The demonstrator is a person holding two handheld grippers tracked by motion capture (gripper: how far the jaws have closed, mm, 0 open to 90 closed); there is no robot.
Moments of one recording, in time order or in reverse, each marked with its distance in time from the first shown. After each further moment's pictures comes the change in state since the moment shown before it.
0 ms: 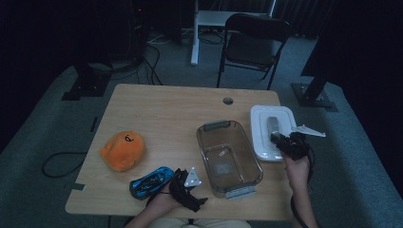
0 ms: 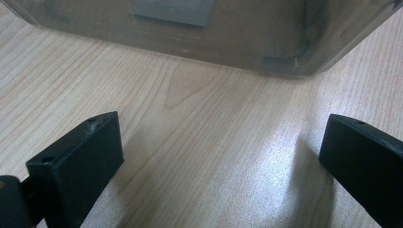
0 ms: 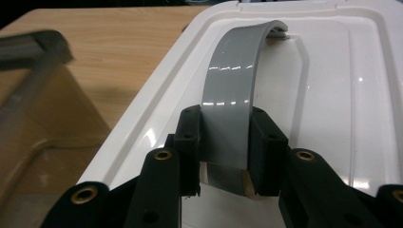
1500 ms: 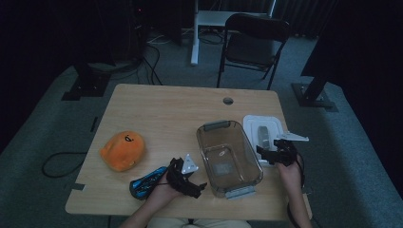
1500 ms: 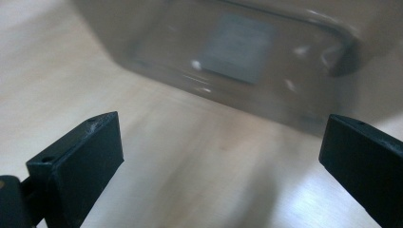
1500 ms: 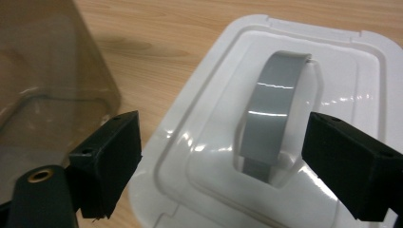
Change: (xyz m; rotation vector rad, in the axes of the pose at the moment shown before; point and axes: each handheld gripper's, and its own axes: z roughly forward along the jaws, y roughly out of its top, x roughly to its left) left arm 0.024 0.029 -0.023 -0.048 0.136 -0.108; right arm 0.014 -0.027 0.025 0.086 0.044 -0.115
